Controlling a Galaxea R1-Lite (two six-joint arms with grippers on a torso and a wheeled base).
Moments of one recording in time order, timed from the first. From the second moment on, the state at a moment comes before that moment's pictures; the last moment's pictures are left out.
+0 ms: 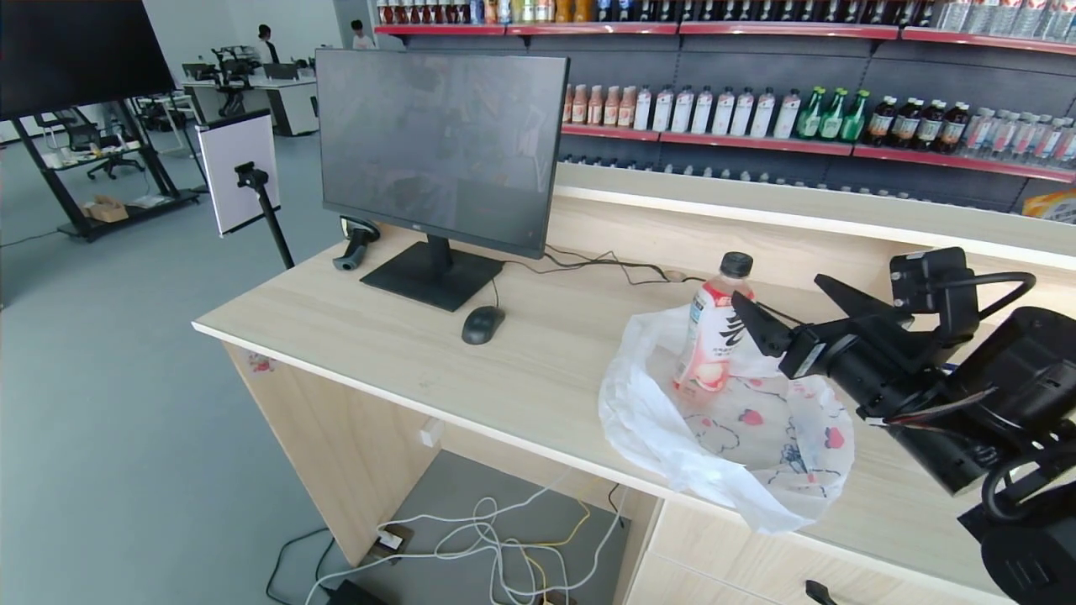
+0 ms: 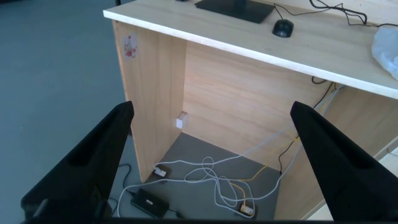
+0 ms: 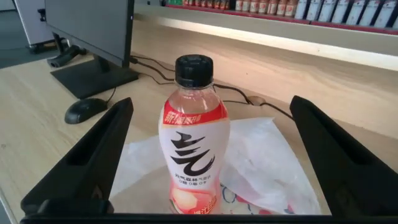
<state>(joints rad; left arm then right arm) 0.00 0.00 0.00 0.00 0.00 -0.01 0.30 1.79 -0.44 -1.57 -0.02 -0.05</state>
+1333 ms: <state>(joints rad) 0.00 0.00 0.00 0.00 0.00 -0.02 0.22 1.64 -0.29 -1.57 -0.02 -0.05</state>
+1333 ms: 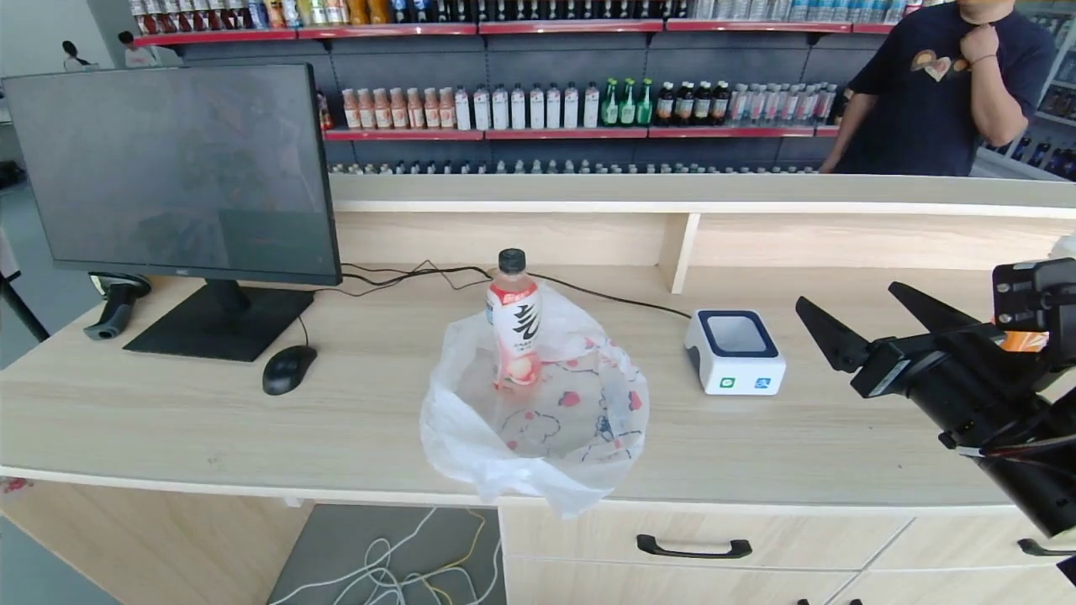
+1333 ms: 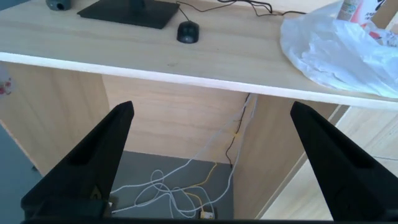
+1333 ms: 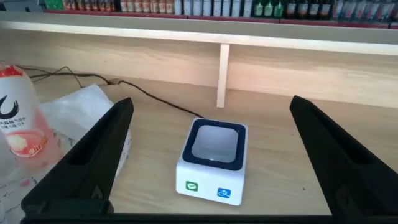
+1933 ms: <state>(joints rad) 0.00 0.00 0.00 0.00 0.00 -0.02 0.22 1.64 -0.28 -1.57 -0.02 -0.06</state>
